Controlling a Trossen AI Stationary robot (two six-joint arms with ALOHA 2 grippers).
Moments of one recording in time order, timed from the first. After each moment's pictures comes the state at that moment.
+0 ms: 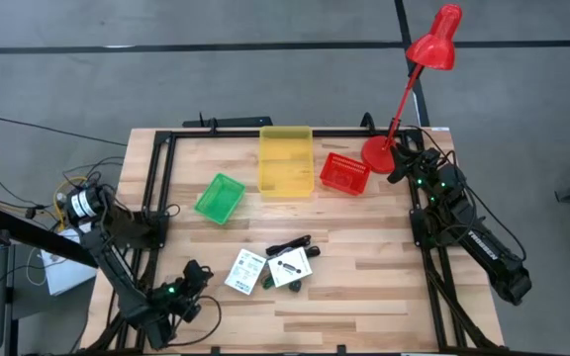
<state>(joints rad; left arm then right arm) -1.12 1.69 0.93 -0.91 -0.83 -0.32 -0.94 0.00 0.01 0.01 0.00 0.26</state>
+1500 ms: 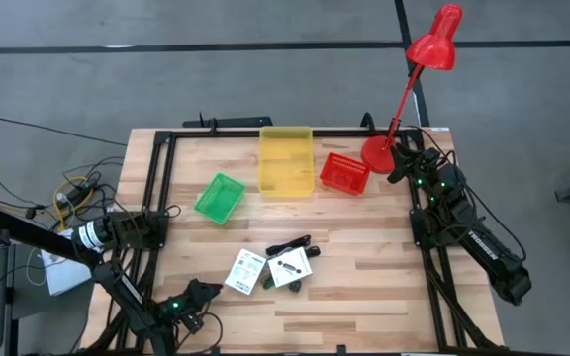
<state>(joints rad) -1.18 1.93 0.93 -0.69 -1.17 -0.21 -0.94 0.01 0.01 0.01 0.00 0.26</state>
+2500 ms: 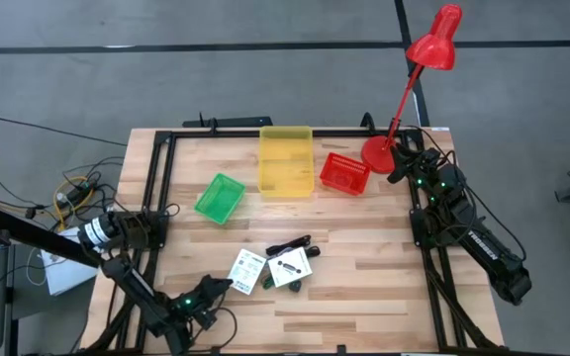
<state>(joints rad) -1.06 1.93 0.93 -0.58 -1.12 -0.05 -0.94 0.01 0.01 0.01 0.00 0.26</state>
